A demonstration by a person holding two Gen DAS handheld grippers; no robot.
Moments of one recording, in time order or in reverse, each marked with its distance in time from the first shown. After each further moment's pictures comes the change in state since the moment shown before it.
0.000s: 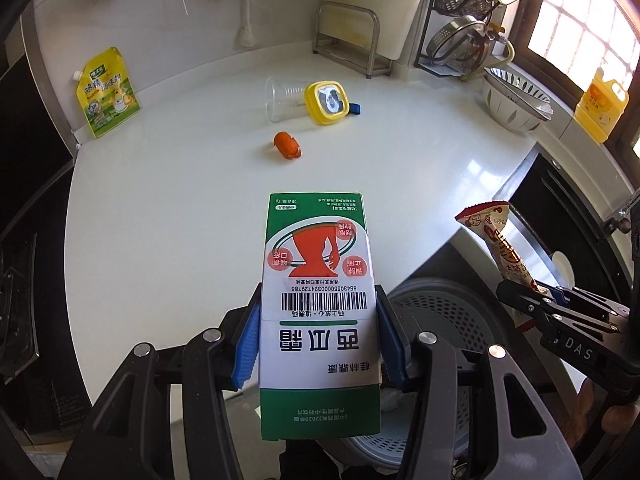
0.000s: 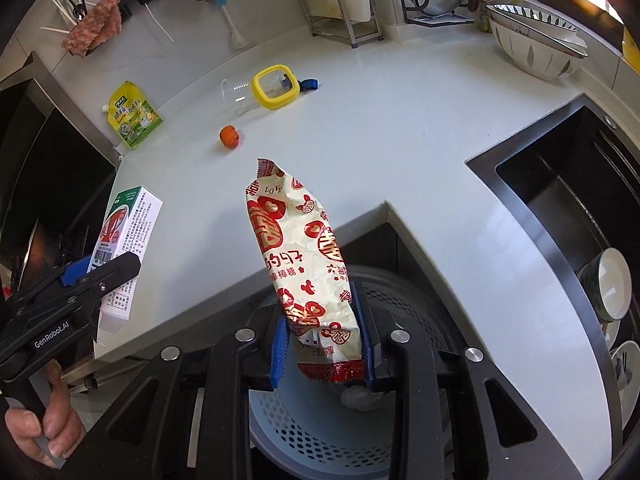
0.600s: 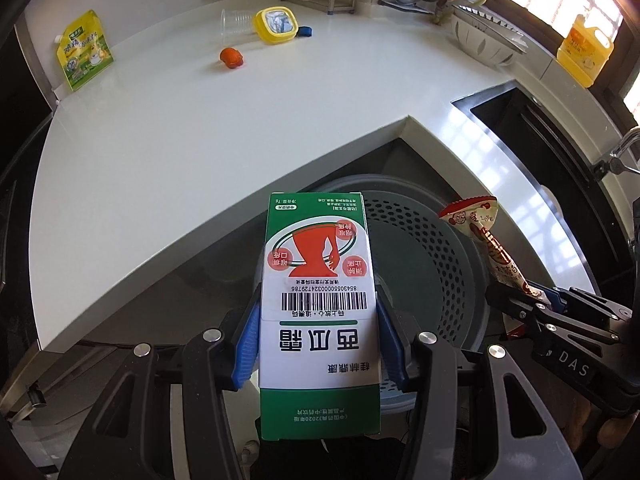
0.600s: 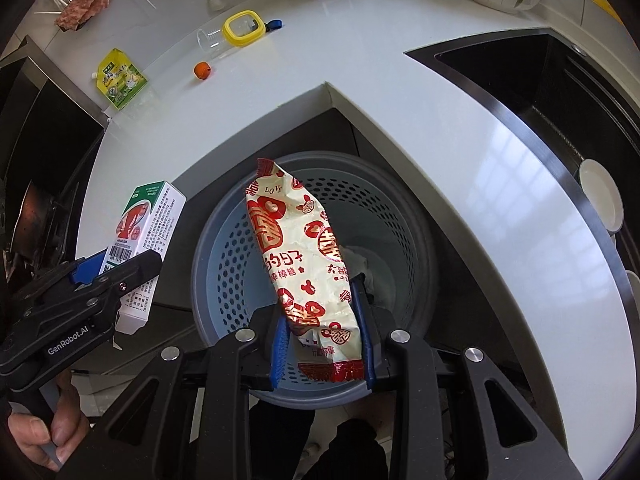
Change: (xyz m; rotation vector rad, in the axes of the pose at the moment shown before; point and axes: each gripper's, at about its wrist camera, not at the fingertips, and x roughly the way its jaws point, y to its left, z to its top) left arm 0.016 -0.063 -0.086 0.024 0.130 -0.033; right arm -0.007 -0.042 -0.096 0.046 0.112 -0.019
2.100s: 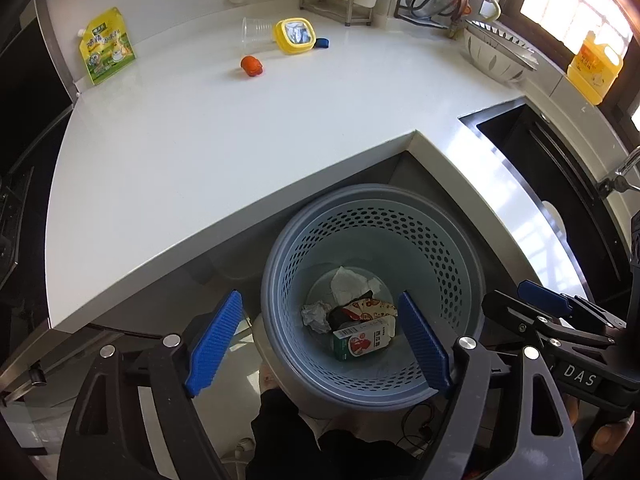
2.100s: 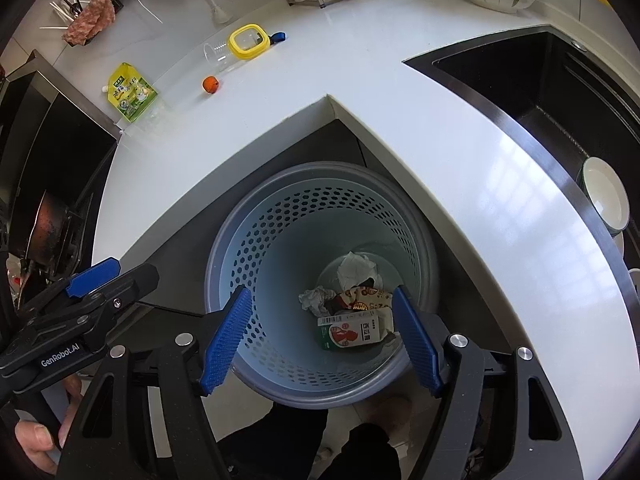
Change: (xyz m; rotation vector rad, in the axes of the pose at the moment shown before) left arm -0.024 0.004 0.000 -0.060 -0.036 0.037; right arm -0.013 -0.011 0.013 0.004 -0.044 0.063
